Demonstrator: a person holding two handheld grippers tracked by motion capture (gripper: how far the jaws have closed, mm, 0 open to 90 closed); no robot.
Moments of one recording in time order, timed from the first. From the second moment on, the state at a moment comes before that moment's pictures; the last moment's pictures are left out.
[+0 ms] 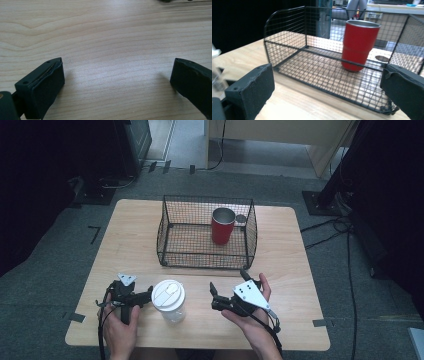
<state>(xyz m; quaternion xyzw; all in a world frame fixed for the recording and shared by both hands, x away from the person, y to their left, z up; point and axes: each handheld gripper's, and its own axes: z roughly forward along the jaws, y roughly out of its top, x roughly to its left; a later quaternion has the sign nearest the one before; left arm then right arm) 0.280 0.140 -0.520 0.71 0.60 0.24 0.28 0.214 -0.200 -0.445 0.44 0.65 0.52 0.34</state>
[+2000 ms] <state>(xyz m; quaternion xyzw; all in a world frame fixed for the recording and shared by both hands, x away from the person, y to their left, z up) 0.281 0.140 -0.520 0.71 0.60 0.24 0.28 0.190 -0.093 -0.472 0.33 0.72 0.58 0.19</state>
